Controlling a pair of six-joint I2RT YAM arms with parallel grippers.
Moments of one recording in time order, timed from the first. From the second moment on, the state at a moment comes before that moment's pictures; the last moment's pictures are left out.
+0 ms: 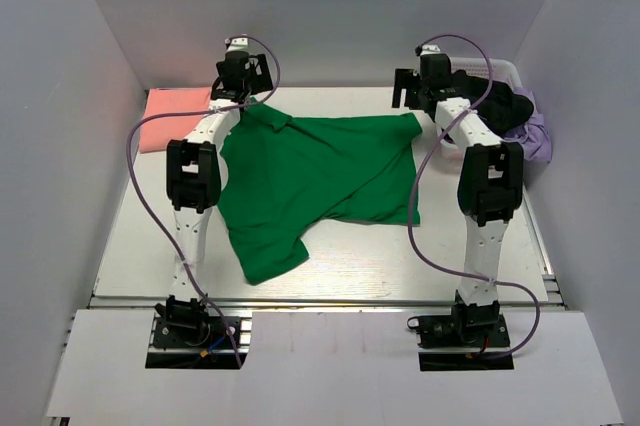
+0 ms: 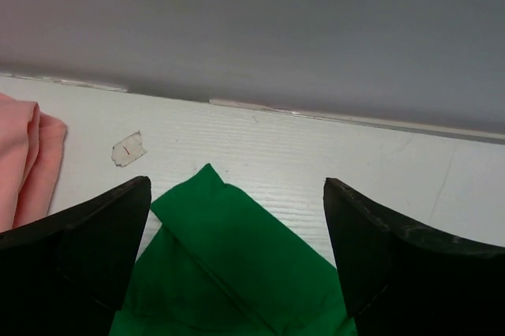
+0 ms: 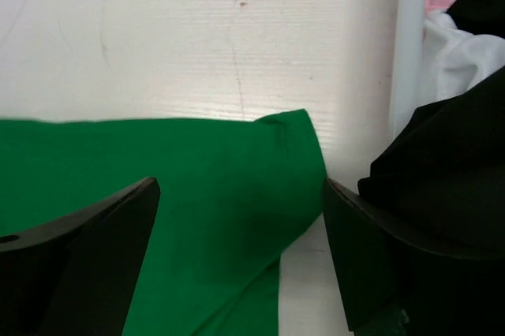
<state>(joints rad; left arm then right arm) -0.17 2.46 2.16 -0.07 -0.17 -0.21 0.17 2.16 1.85 -0.28 0.03 0.11</state>
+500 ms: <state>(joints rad) -0.19 2.02 1.67 -0.10 0.05 -0.25 0.18 1.63 1.29 -0.35 -0.18 0.21</state>
